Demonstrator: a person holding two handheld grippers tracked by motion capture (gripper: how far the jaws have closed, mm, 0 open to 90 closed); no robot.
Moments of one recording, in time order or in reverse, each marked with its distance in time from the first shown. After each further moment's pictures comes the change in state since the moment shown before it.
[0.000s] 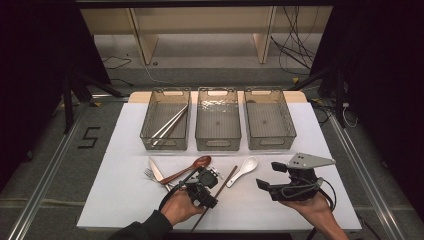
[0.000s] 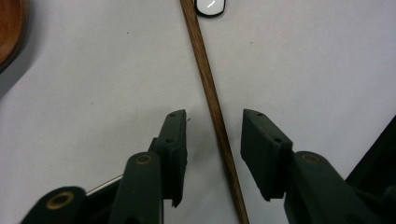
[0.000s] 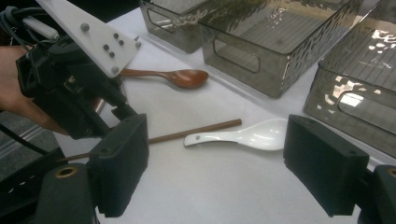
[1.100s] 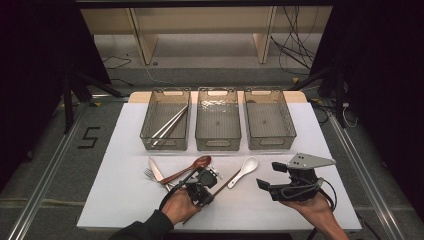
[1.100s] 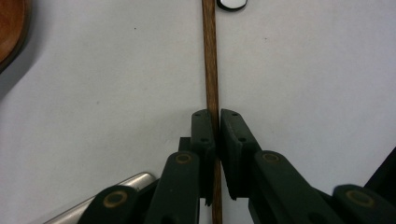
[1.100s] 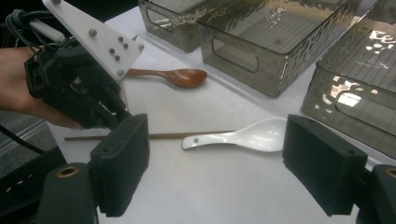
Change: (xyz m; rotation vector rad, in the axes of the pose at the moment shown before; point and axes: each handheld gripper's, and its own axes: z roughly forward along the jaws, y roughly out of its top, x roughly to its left) left arm 0.004 -0.001 0.006 0.004 0.009 0.006; right arm 0.000 0.000 -0.001 0.003 -0.007 -0.006
